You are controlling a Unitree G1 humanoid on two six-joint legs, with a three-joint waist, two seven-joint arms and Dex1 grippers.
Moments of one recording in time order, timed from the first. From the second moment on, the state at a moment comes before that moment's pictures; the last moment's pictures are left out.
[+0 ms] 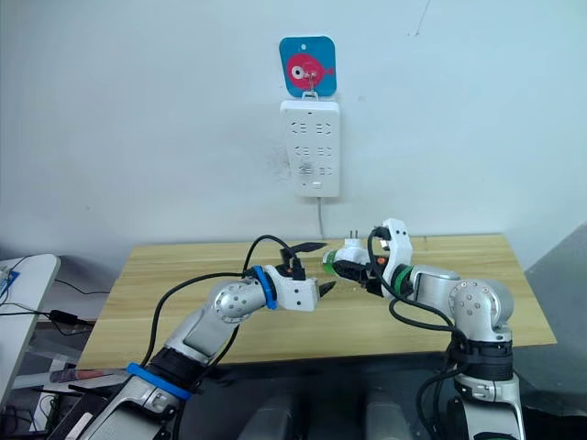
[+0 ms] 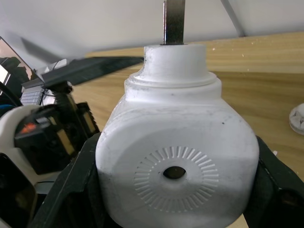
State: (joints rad) left arm -0.43 0.37 -0.38 0.19 0.46 -0.28 -0.53; right arm -0.46 -0.25 -0.17 -0.24 0.89 1.34 0.14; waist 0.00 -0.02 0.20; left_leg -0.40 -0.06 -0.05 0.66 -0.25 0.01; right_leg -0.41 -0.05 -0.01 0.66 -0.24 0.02
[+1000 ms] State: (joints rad) left arm -0.39 0.24 -0.29 0.21 0.27 -0.14 -0.55; right arm -0.45 -0.20 -0.14 -0.31 0.82 1.12 0.23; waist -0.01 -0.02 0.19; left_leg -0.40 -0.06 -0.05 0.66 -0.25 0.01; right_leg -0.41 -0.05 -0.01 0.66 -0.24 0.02
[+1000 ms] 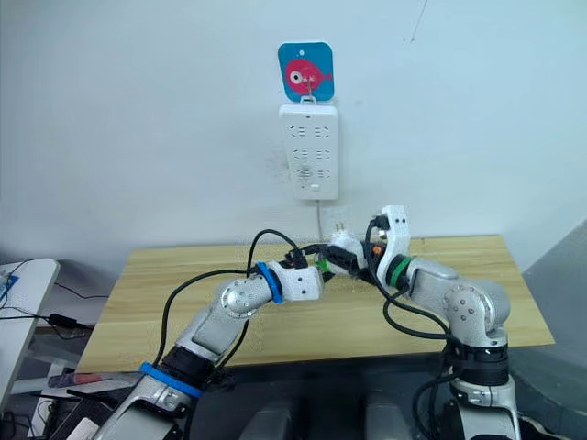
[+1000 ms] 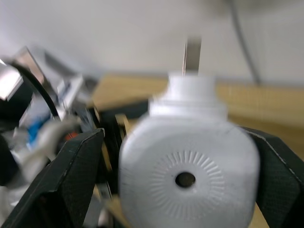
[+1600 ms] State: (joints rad) left arm -0.31 0.07 -0.10 0.01 -0.29 0.29 -0.61; right arm -0.37 -0.17 0.05 -0.33 0.60 0.78 0.30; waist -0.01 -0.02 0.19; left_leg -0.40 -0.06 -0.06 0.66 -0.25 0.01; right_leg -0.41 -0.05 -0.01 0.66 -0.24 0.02
